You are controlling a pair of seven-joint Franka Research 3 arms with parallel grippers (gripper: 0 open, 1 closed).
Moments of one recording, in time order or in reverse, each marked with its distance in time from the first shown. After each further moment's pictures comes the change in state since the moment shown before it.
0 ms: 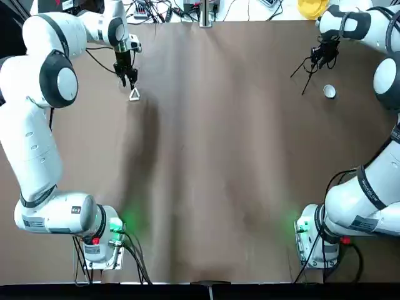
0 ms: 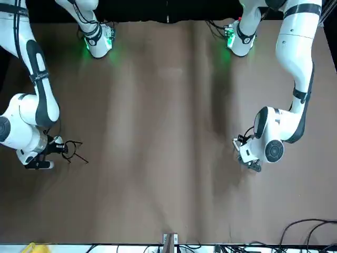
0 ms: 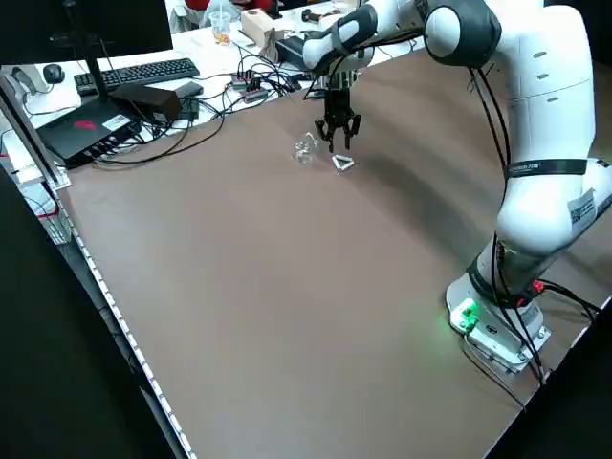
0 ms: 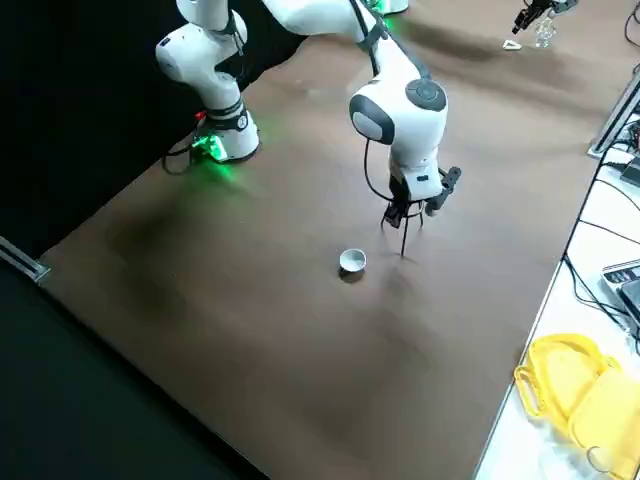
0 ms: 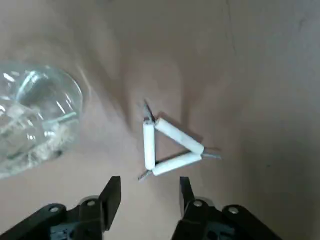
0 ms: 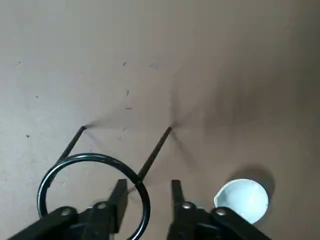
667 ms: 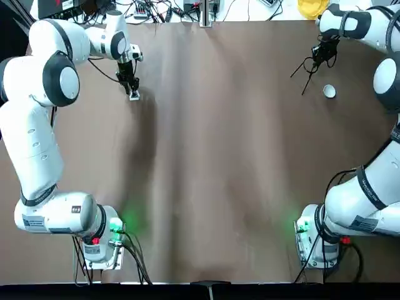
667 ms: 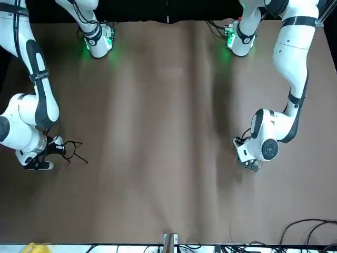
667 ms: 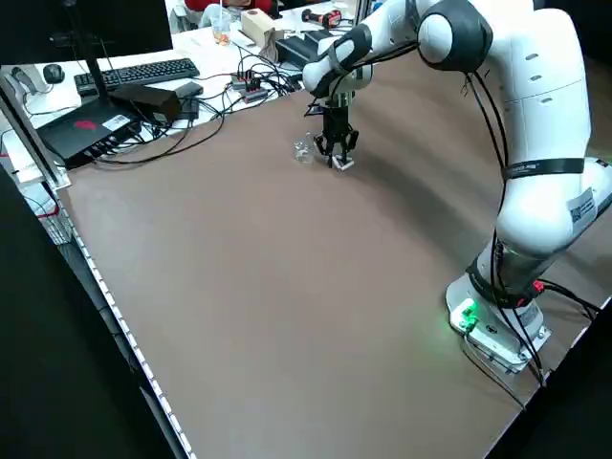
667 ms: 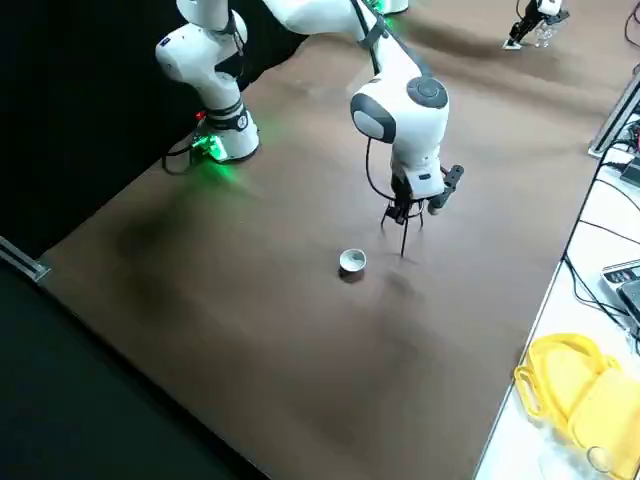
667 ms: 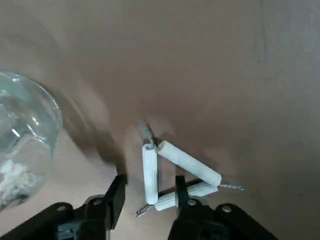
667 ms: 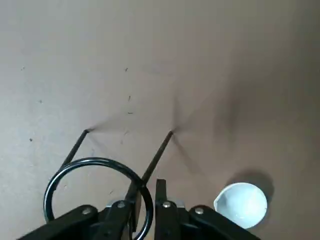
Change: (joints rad) left arm 0.015 0.040 0.001 -0.073 0.009 0.137 0.011; right arm 0.000 0.000 0.003 0.008 0.000 0.004 -0.001
